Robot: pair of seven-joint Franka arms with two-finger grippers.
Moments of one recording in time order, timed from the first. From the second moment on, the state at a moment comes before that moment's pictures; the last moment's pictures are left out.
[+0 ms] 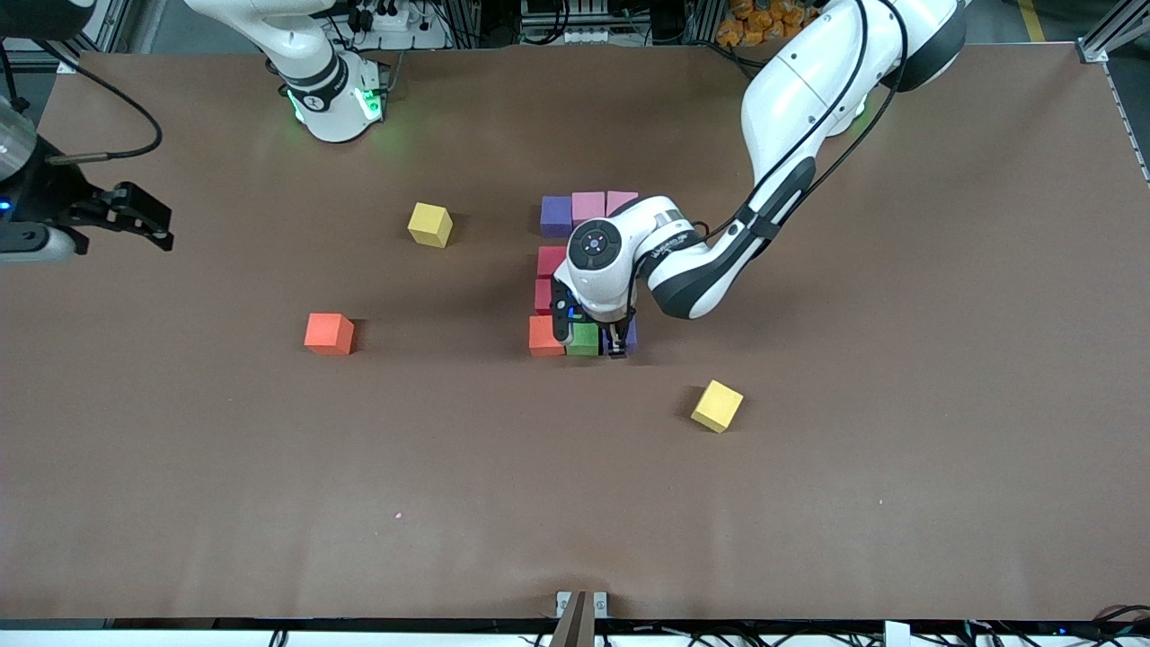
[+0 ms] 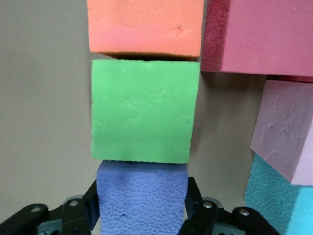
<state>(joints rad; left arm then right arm) -0.38 0.84 -0.48 -1.49 0.53 2.12 0.46 0.05 -0.01 -0.01 -1.58 -0.06 1.59 -0.01</state>
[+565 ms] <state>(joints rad) -0.35 0.83 -0.48 -1.44 0.49 2.12 0.44 0.05 0.00 -0.02 -1.58 -0.05 1.59 -0.02</state>
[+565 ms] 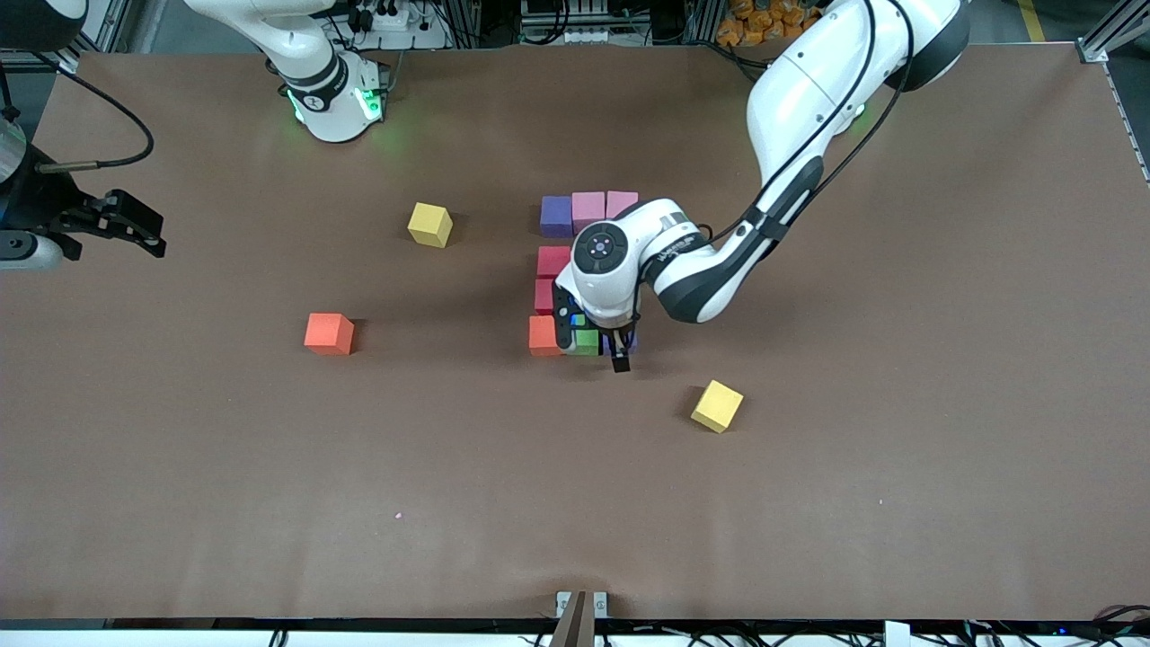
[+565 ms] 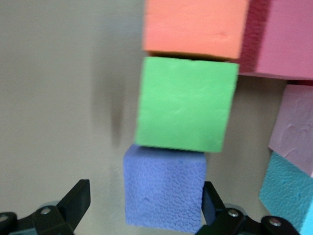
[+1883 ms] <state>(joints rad) 0.02 0.31 -0.47 -1.43 0.29 1.76 0.17 0.01 0.01 -0.04 -1.58 0.02 1.62 -0.03</state>
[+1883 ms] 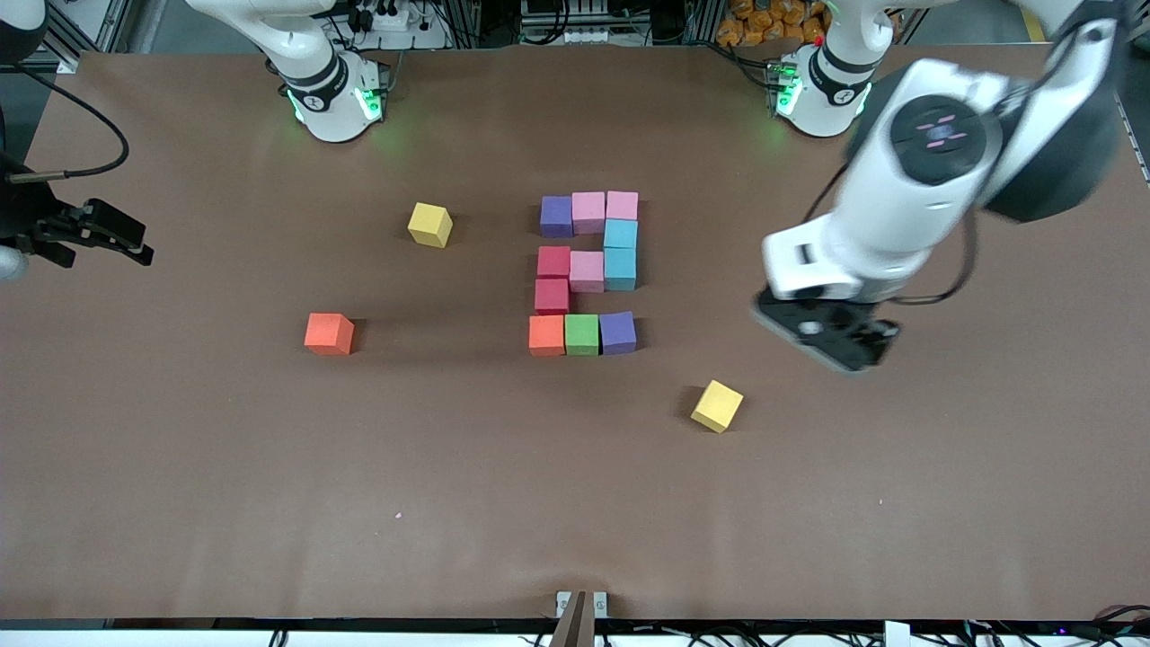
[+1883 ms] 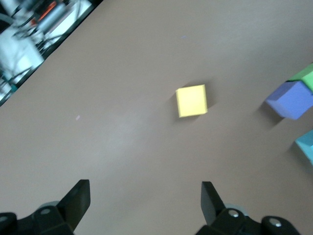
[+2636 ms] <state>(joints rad) 0.12 0.14 -0.47 -1.43 0.24 1.54 -0.26 0.01 0.01 -0.04 -1.58 0.02 1.61 -0.04</state>
